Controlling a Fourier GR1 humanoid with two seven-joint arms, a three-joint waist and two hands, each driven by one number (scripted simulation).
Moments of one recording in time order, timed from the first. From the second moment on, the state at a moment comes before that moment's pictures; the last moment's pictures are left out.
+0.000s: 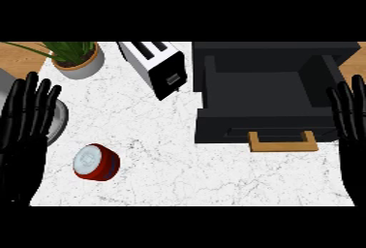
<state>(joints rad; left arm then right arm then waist) -0.03 0.09 0.00 -2.10 -0.02 -0.02 0.04 0.00 -0.10 -0.02 -2.10 0.00 0.01 -0.01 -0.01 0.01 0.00</state>
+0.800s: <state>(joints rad) 0.15 0.53 0.00 -2.02 0.59 -0.79 0.02 0.07 -0.09 -0.05 -2.06 0.01 -0.03 0.18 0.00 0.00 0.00</state>
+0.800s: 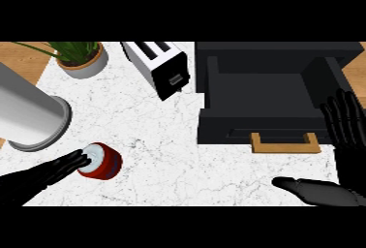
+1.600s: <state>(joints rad) 0.12 0.62 0.16 -1.85 0.79 -0.93 0.14 0.23 -0.10 -0.13 -2.10 -0.07 0.08 0.10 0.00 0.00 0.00</state>
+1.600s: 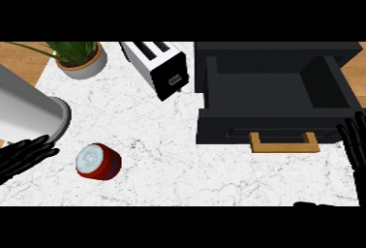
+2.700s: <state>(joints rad) -0.03 0.32 0.20 -1.55 0.27 -1.03 -0.04 0.26 -0.08 -0.19 -2.03 -0.05 0.16 0.01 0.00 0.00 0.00</state>
